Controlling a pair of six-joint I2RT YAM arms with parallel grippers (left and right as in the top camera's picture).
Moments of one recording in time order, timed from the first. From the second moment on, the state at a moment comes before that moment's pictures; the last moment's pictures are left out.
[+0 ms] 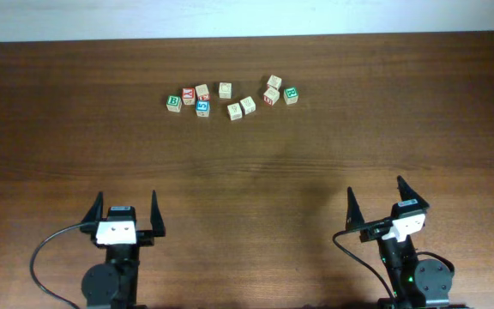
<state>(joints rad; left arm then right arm) 0.04 0.02 0.04 -0.06 -0.01 0.09 0.00 0.01 0.01 0.06 -0.20 -0.05</state>
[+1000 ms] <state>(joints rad) 0.04 1.06 1.13 -0.57 0.08 0.04 0.00 1.09 0.93 -0.39 -0.37 -0.06</state>
